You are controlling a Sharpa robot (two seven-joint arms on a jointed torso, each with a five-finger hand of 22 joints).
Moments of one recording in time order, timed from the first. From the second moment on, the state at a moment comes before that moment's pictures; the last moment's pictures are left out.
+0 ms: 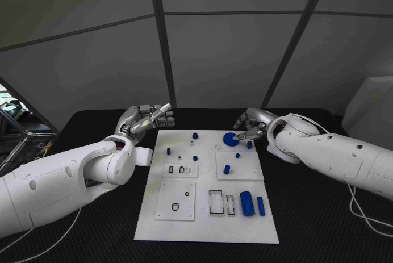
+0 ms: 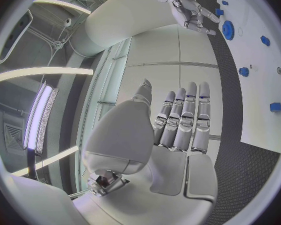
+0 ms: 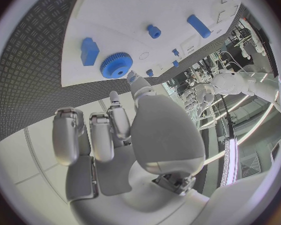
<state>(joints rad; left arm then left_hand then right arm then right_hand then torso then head) 1.15 -0.85 0.04 1.51 -0.05 -0.42 0.48 1.39 0.01 -0.05 0.14 0.09 0.95 0.23 0.10 0.07 1.02 0.17 0.11 0.07 1.07 0.13 0.16 0.14 0.18 0.83 0.24 0.42 0.19 1.20 -0.67 0.07 1.20 -1.40 -0.23 -0.15 1.35 -0.10 0.06 0.08 0.26 0.92 0.16 0.14 0.07 1.43 0.07 1.36 1.31 1.47 0.00 1.54 1.31 0.04 1.45 0.12 1.51 1.31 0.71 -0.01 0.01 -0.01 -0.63</state>
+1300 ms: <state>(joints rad) 1.15 -0.85 0.04 1.51 -0.05 -0.42 0.48 1.39 0.01 -0.05 0.14 0.09 0.95 0.23 0.10 0.07 1.02 0.17 0.11 0.07 1.07 0.13 0.16 0.14 0.18 0.83 0.24 0.42 0.19 1.20 -0.59 0.07 1.11 -1.42 -0.12 -0.17 1.37 -0.07 0.06 0.09 0.26 0.91 0.17 0.16 0.07 1.46 0.08 1.44 1.31 1.47 0.00 1.55 1.31 0.04 1.46 0.12 1.52 1.31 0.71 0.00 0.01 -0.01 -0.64</state>
